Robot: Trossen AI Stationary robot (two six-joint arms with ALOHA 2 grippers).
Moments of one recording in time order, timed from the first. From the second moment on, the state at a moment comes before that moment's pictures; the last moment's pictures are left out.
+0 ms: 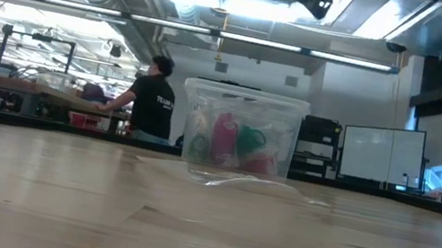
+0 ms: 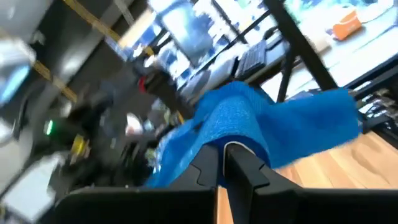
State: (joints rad) left arm -0.79 1.53 1.14 0.49 -0.94 0.74; right arm -0.12 1.51 1.50 -0.79 -0.42 0.10
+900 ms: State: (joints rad) left arm -0.62 1.48 1.14 -0.08 -0.80 0.12; right arm -0.15 1.48 1.74 -1.03 -0.25 -0.14
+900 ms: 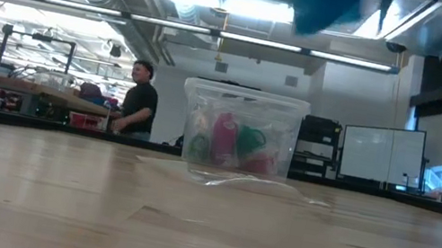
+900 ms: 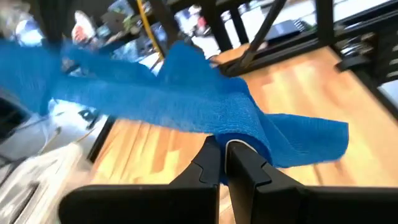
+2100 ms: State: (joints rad) left arm -0.51 1.40 1.14 -0.08 -0.80 0.03; right arm 0.56 1.32 1.09 -0.57 0.64 0.40
